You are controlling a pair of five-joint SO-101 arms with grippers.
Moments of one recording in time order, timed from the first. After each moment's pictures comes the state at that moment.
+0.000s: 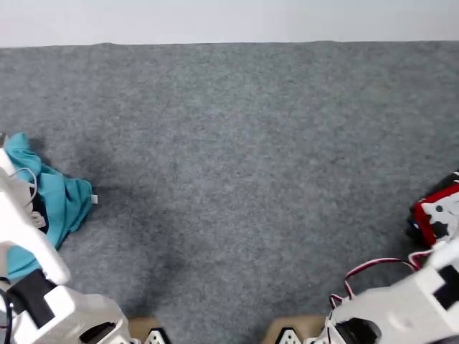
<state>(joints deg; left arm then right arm) -44.2 0.6 8.6 98.8 -9.4 53.6 15.8 -38.8 100.5 5.2</state>
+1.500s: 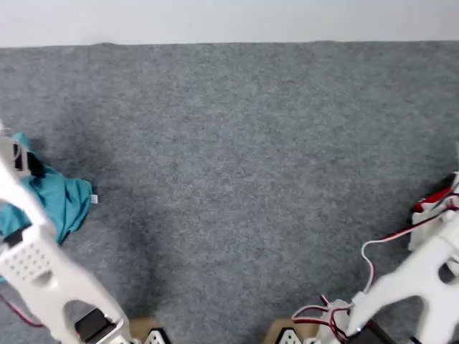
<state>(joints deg) -42.0 41.4 -41.8 92.4 -17.9 43.2 -26.3 12.7 100.5 30.7</state>
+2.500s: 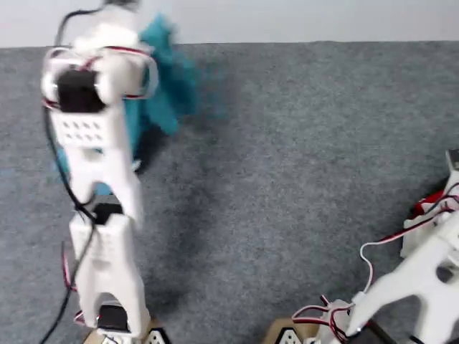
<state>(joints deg) 4.0 33.8 -89.3 98.1 -9.9 43.2 -26.3 18.9 100.5 30.7</state>
